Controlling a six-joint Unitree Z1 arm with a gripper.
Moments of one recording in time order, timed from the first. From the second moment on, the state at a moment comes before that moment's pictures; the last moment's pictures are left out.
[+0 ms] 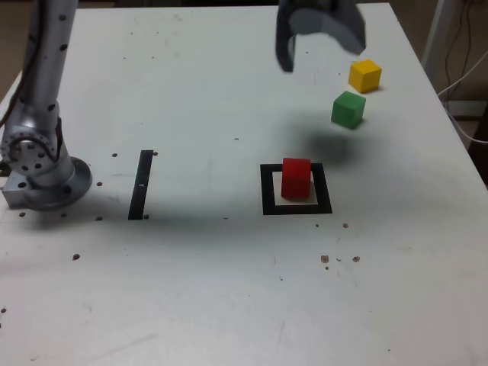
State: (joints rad) arm 0.24 2.03 -1.89 1.35 0.21 0.41
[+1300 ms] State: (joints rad) arm 0.41 2.60 -2.64 1.55 0.19 0.73
